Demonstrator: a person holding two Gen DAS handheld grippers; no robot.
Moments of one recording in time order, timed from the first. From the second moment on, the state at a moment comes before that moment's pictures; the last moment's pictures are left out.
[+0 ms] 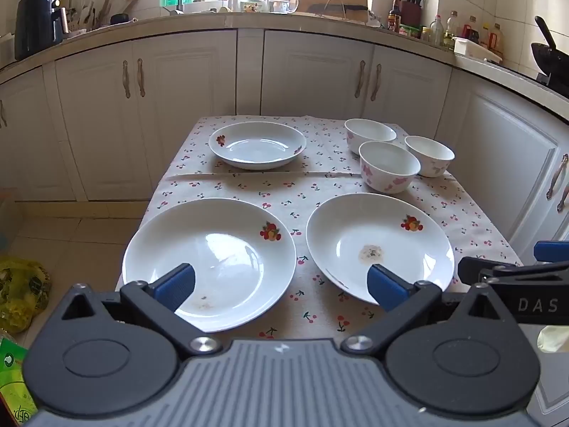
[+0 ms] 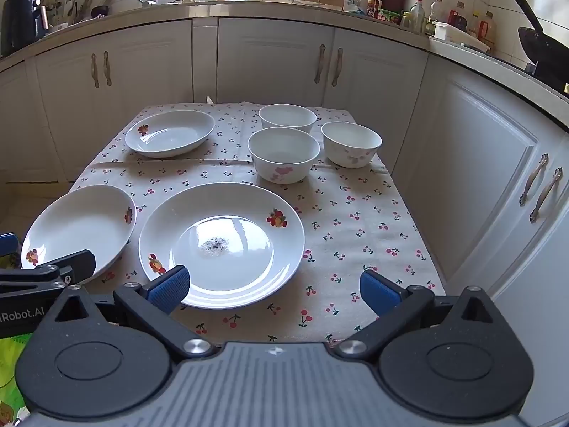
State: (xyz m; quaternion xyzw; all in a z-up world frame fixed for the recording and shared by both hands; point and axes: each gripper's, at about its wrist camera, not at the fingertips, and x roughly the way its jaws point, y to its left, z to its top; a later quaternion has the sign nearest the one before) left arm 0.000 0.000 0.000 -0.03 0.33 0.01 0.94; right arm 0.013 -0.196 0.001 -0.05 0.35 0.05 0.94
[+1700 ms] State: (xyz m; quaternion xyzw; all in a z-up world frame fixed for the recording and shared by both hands) left arm -0.003 -0.002 0.005 -0.03 0.32 0.01 0.95; right arm 0.009 -0.198 0.005 -0.05 0.33 0.04 0.94
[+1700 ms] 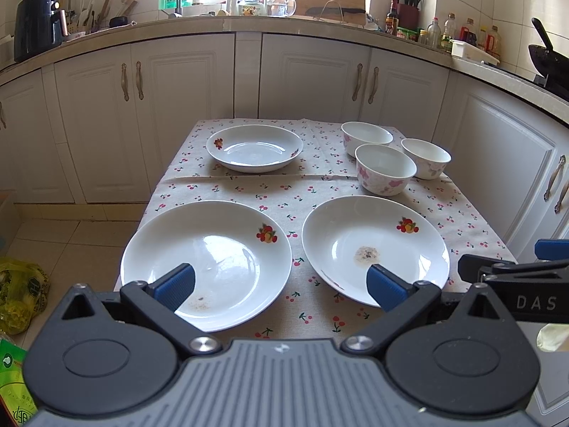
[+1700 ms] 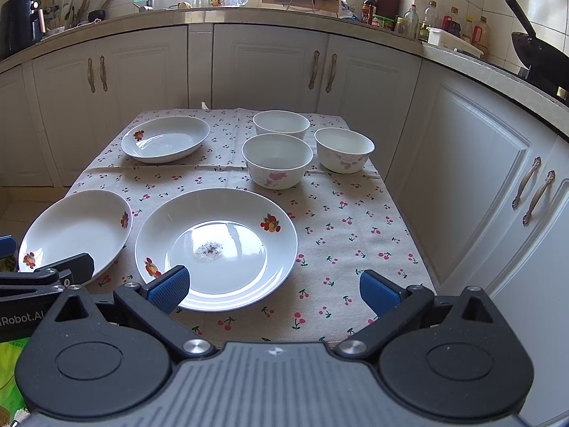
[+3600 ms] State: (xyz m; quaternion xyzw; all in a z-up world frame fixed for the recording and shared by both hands) left arm 0.018 0.029 -0.007 -0.03 0.32 -0.01 0.95; right arm 0.037 -0.184 0.002 -0.09 0.33 0.08 0.94
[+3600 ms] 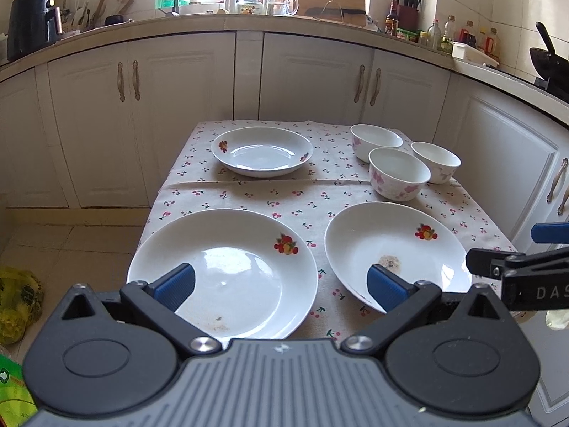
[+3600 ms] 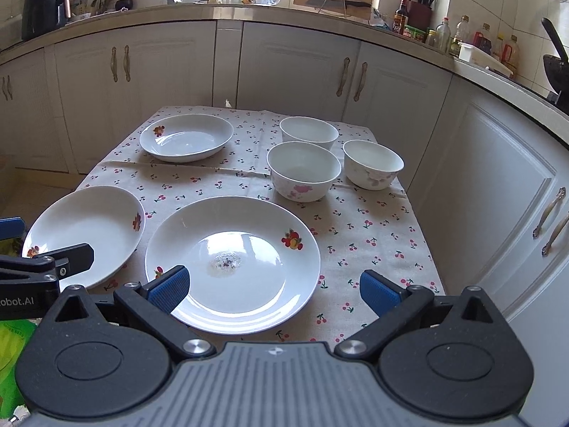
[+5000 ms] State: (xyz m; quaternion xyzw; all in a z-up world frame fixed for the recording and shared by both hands) left arm 0.024 0.106 -0.094 0.02 0.35 -0.09 0.93; right arm 0.124 -0.128 -0.007 -0.05 0.36 0.28 0.89
